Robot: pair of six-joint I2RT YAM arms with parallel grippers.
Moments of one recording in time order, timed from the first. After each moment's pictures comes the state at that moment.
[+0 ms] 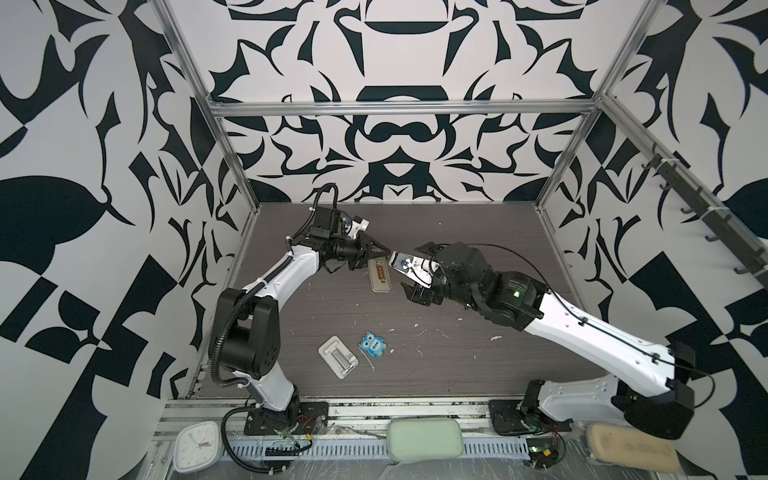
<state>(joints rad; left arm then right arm) -0.31 1.65 1.24 -0.35 1.00 -0.82 0.98 1.26 1.33 -0.60 0.24 -0.46</state>
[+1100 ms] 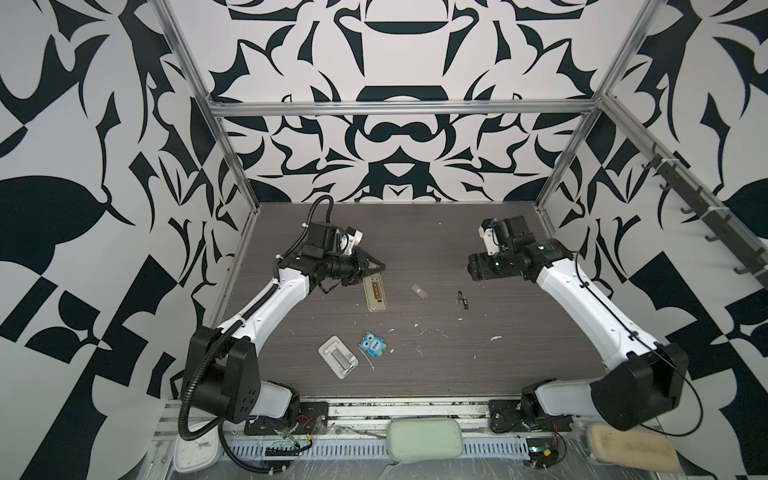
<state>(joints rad) -0.38 1.42 1.05 -0.38 0.83 -0.77 0.27 1.37 1.24 -0.93 -0.03 0.14</state>
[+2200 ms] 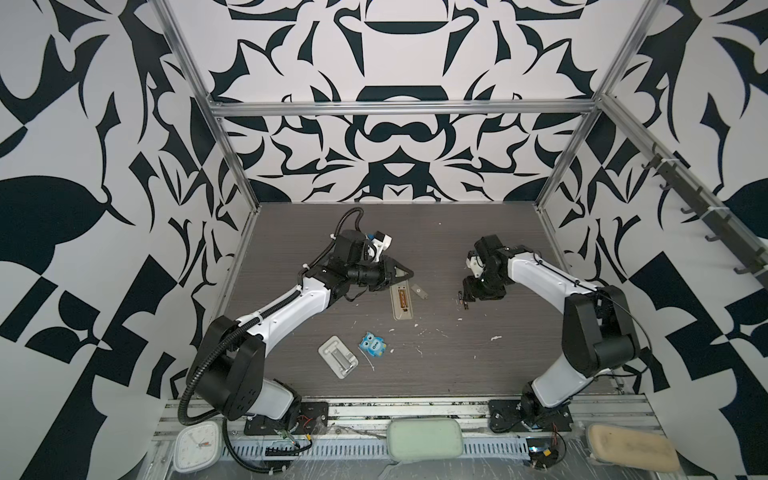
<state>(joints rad) -0.57 1.46 0.98 -0.05 0.77 -0.90 0.24 1.66 1.11 -0.86 -0.12 0.13</state>
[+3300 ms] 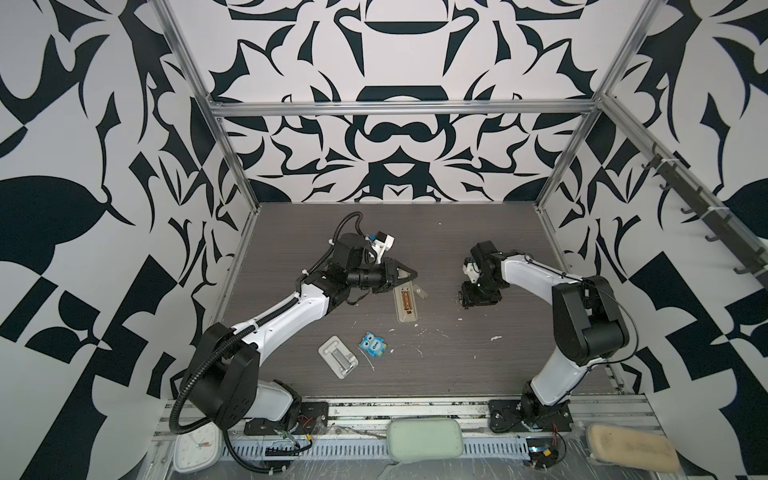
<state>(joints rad) -0.60 1.40 0.93 0.05 0.77 -0.97 0.24 1.73 1.06 -0.78 -0.14 0.13</state>
